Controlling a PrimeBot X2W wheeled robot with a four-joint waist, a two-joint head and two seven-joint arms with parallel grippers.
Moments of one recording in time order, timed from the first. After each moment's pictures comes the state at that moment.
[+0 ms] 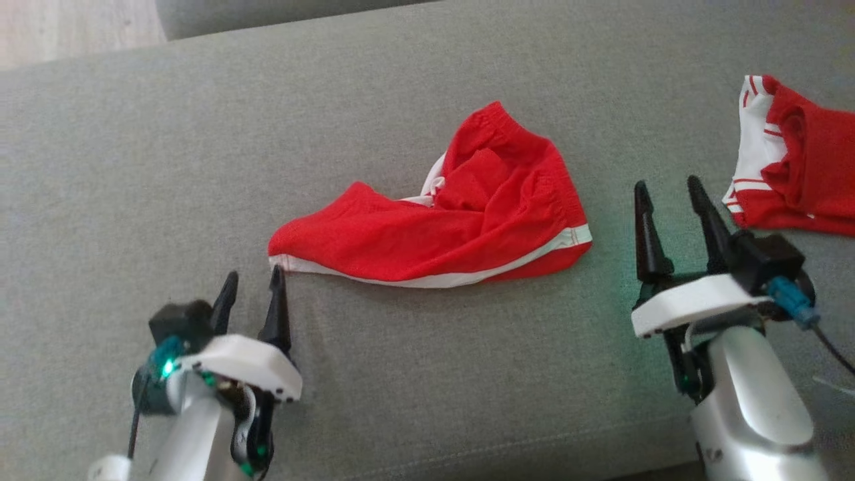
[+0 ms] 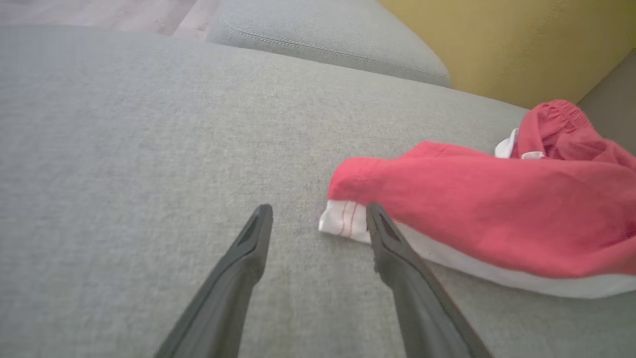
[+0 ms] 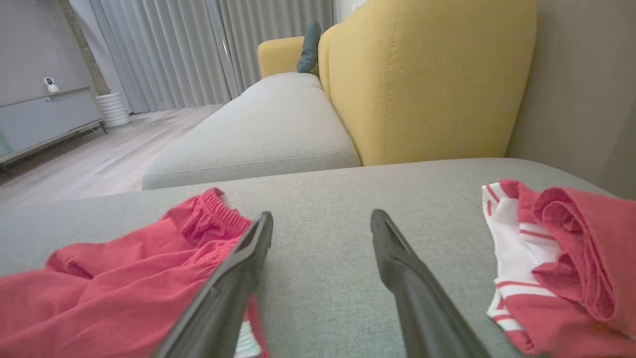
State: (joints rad) left arm -0.25 0.04 -0.18 0.56 -0.33 -0.02 -0.26; right arm -0.34 -0.05 0.03 0.48 0.12 0.12 -0.25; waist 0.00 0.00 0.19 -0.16
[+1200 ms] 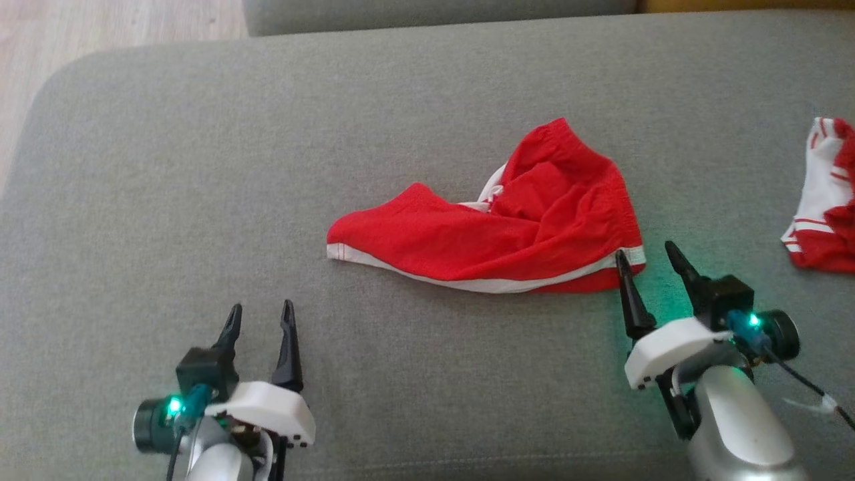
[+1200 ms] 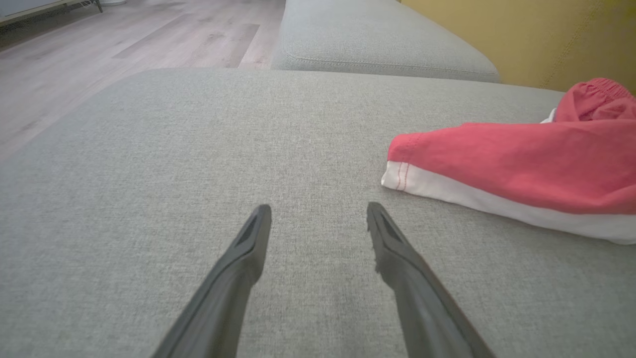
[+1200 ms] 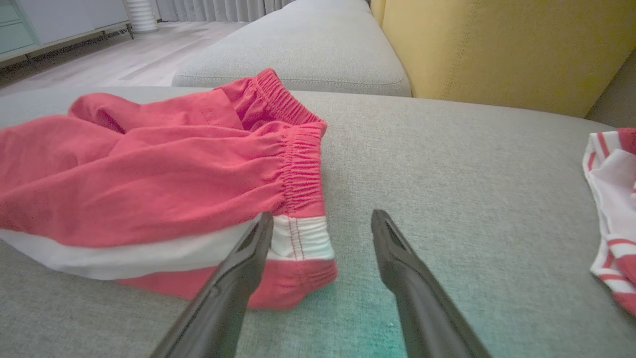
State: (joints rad) left arm -0.06 0.04 -0.22 0.36 -0.18 0.13 -0.26; right arm -0.30 -0.05 0.02 0.67 -0.05 0.12 -0.25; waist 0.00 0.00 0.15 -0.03
